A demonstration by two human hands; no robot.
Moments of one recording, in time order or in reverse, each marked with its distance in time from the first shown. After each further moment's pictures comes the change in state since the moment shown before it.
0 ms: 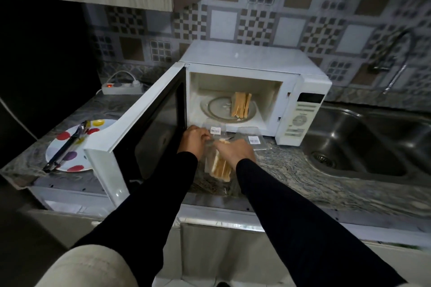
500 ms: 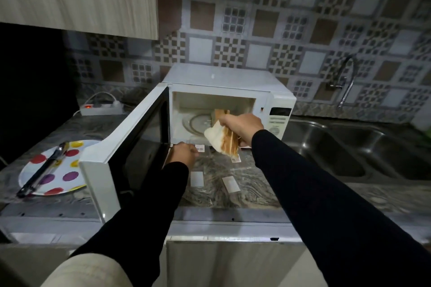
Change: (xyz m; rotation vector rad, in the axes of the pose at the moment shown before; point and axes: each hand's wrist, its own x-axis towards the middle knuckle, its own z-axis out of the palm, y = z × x) left_hand -0.005 0.017 -0.009 0.093 -0.118 -0.066; right_hand -0.026 -0.049 -0.099 0.098 0.092 -0.115
